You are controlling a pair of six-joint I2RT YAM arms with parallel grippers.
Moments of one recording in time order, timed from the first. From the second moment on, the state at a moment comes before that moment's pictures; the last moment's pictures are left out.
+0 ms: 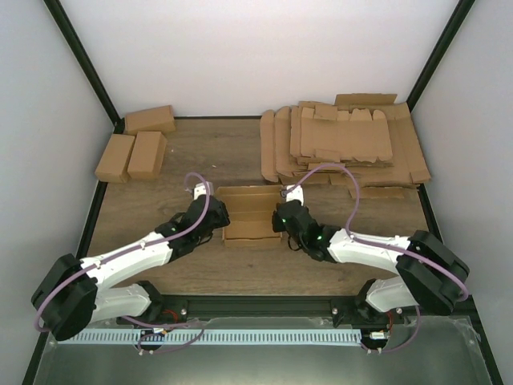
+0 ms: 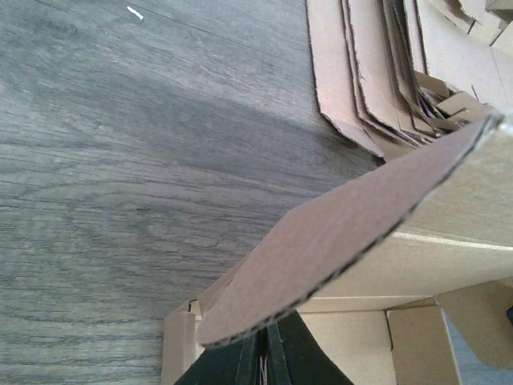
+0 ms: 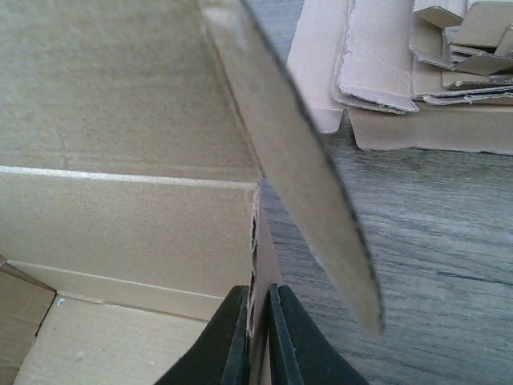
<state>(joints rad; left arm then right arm) -0.77 1.18 0.58 -0.06 -0.30 -0.83 0.90 1.35 0.59 0.17 0.42 0.51</state>
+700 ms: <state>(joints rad) -0.81 1.21 0.58 -0.10 -0.28 -0.87 0.97 1.41 0.56 0.20 0.58 0.59</state>
